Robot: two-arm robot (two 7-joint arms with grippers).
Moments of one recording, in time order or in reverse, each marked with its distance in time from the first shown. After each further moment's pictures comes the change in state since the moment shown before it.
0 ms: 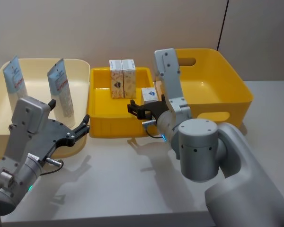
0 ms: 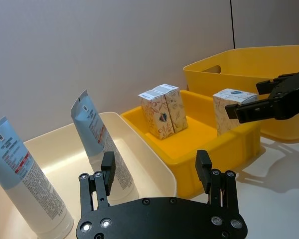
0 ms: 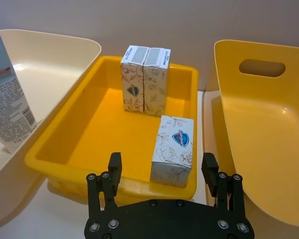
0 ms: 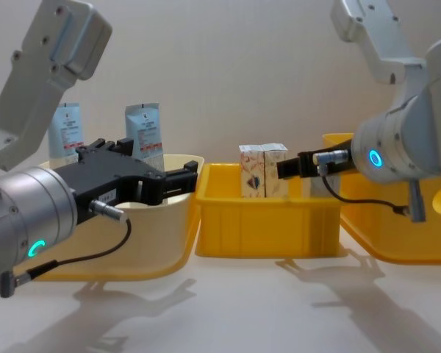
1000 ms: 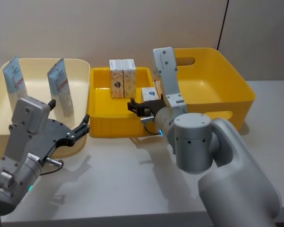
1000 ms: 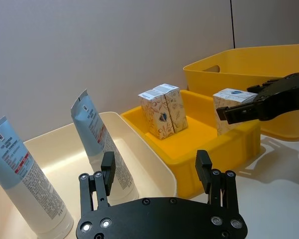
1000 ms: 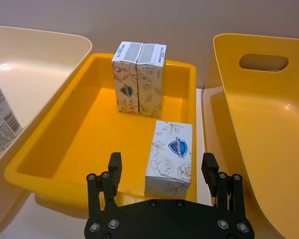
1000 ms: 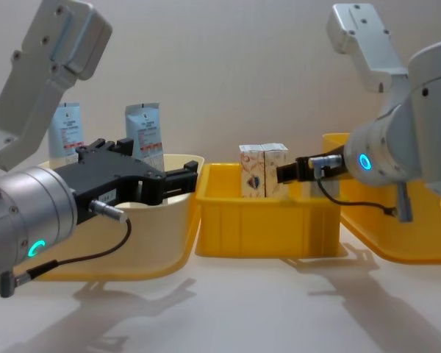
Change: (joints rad) left arm 0.000 0.000 0.000 0.000 0.000 0.000 0.000; right arm 0.055 -0.035 0.027 0.108 -0.015 -0.021 0.009
